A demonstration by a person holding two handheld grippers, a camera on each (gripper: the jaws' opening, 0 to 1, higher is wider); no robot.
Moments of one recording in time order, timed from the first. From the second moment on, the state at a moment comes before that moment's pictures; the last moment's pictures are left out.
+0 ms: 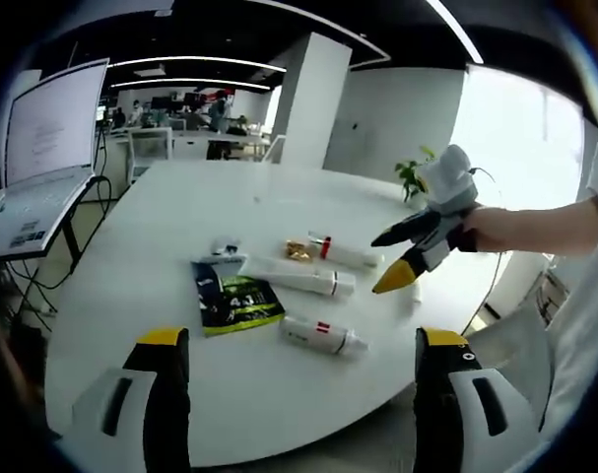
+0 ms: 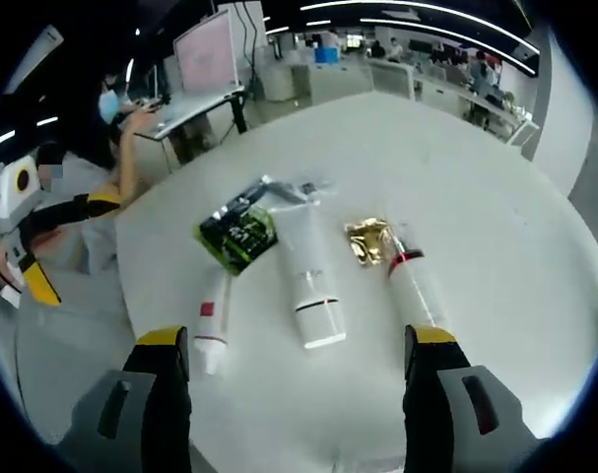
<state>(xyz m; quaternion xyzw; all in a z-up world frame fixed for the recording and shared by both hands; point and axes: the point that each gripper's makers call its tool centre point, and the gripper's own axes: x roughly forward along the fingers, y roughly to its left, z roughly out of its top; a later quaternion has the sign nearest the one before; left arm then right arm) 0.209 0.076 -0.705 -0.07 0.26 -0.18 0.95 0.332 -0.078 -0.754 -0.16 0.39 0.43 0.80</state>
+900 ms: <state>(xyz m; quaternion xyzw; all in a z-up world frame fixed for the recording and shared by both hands) 0.210 0.078 -0.707 -0.09 0.26 -0.17 0.95 0.354 -0.050 -0.778 -0.19 0.41 0.45 0.77</state>
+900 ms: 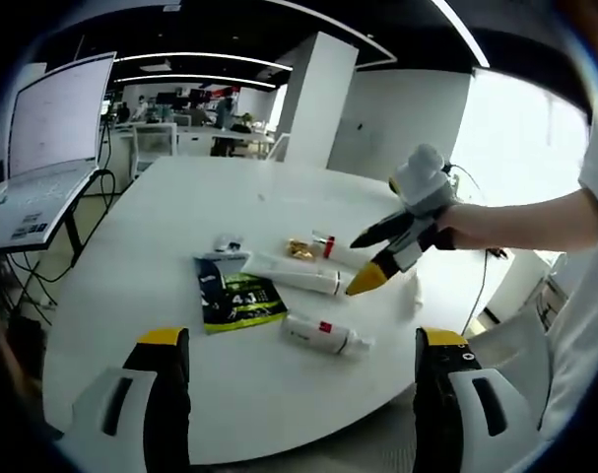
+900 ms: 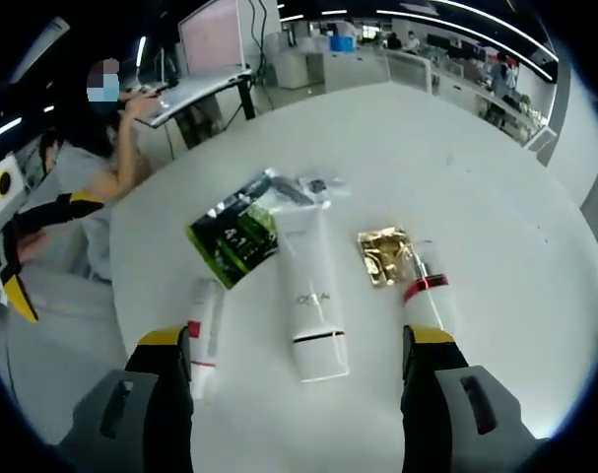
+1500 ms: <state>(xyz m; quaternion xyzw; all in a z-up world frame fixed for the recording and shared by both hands) 0.210 0.079 -0.707 -0.09 0.26 -0.17 0.95 0.354 -0.041 -0.788 -0.20 0.42 0.46 0.76</state>
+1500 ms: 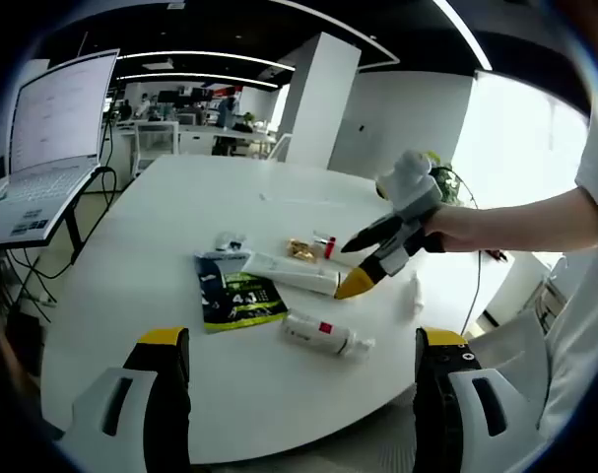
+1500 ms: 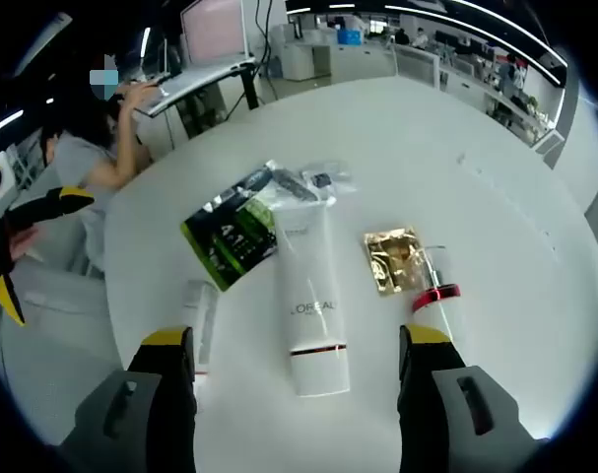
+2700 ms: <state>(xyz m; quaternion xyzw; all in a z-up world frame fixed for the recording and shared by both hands) 0.211 0.081 -0.706 -0.10 0.26 -0.17 0.95 0.377 -0.015 -0.822 -0.25 0.44 0.46 0.73</state>
